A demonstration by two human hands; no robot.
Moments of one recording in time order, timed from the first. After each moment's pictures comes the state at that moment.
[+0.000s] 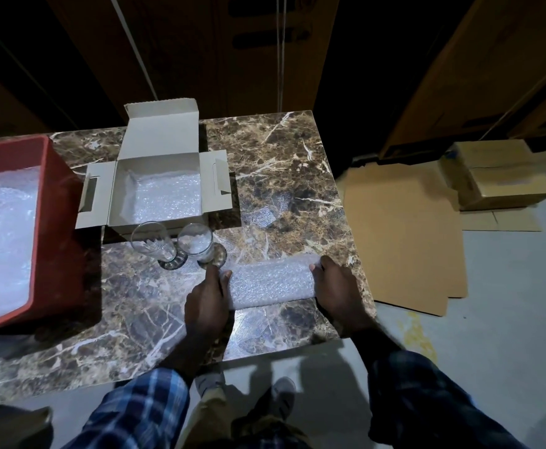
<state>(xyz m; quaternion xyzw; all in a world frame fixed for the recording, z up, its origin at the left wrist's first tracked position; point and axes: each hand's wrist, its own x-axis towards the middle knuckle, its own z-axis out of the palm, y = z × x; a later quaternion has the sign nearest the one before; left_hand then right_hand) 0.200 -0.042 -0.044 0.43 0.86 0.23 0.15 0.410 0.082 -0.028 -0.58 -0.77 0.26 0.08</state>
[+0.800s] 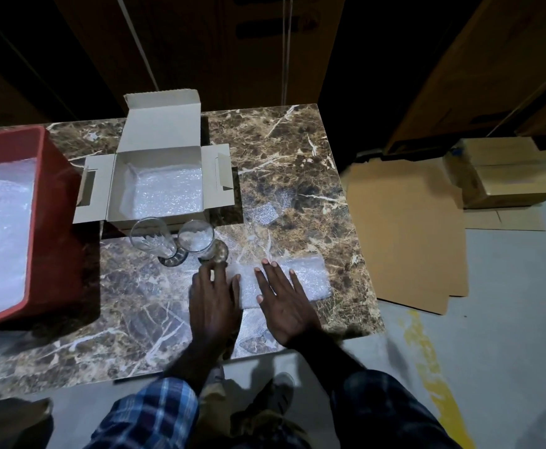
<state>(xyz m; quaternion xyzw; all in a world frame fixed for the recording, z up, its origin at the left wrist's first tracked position) 0.217 -0.049 -0.052 0.50 0.84 0.22 -0.02 0.361 0.023 -0.084 -0.35 -0.92 0.17 0.01</state>
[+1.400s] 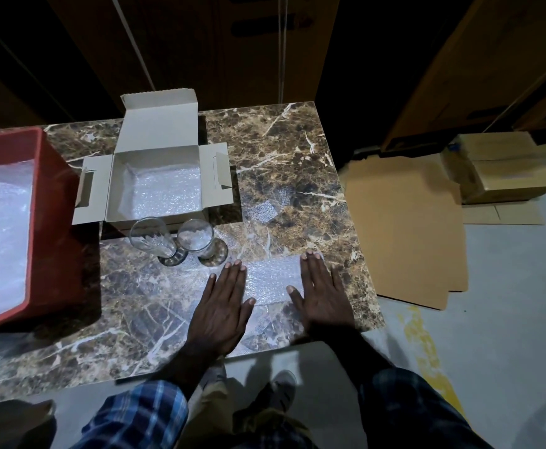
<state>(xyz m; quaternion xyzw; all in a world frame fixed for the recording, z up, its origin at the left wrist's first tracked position) 0.201 -0.069 -0.078 0.66 0.74 0.07 0.10 0.412 0.045 -0.080 -0.47 -0.87 0.14 -0.01</state>
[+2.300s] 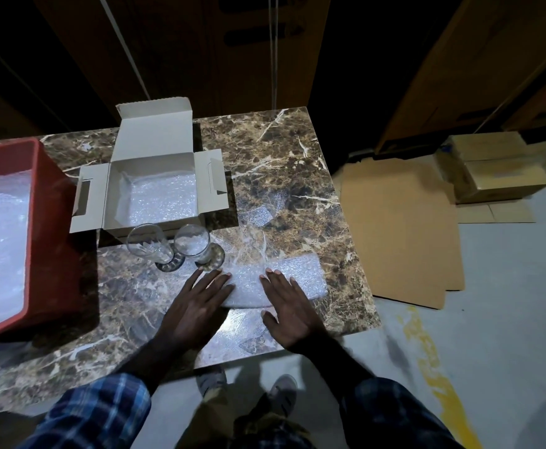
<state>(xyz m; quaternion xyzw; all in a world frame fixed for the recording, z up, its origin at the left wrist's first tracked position) 0.146 -0.066 -0.063 0.79 0.60 0.12 0.00 0.382 0.018 -0.088 -0.34 -0.91 0.24 0.08</state>
